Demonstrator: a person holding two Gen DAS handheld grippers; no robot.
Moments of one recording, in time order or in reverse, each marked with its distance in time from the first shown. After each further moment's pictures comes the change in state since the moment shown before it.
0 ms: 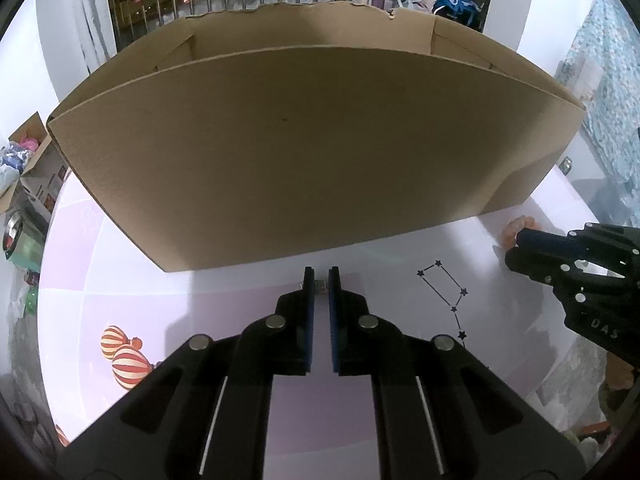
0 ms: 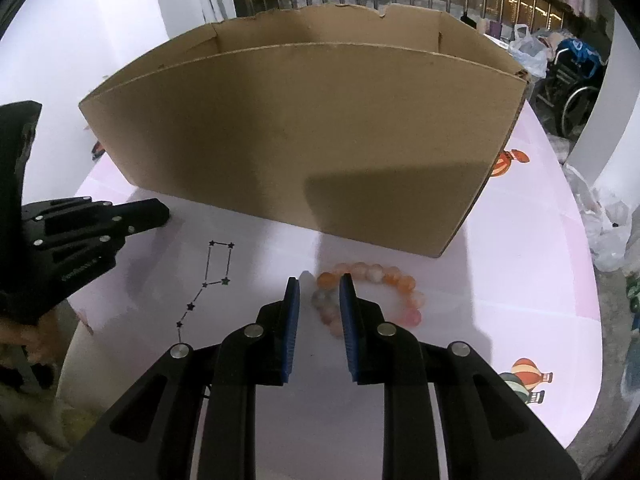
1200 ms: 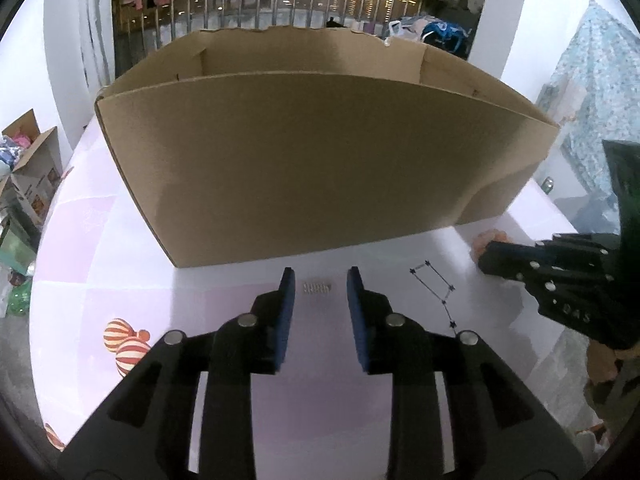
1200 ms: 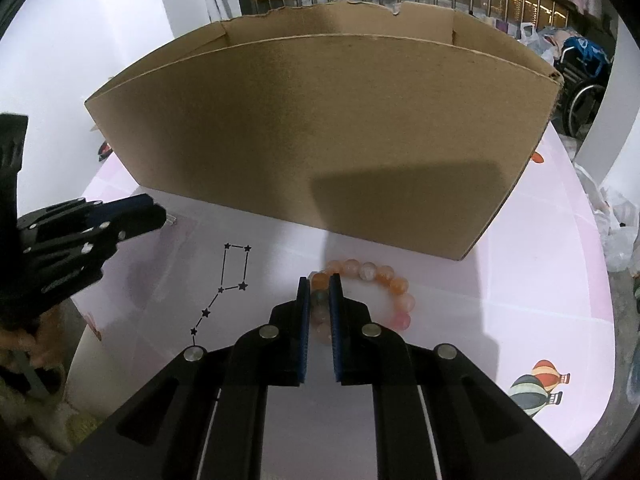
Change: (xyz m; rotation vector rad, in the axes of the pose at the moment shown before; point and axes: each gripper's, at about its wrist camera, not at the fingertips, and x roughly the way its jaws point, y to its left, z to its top) left arm -0.021 0.024 -0.022 -0.018 -0.091 -0.087; right arm 0.005 0.018 -0.004 0.011 -0.013 0.034
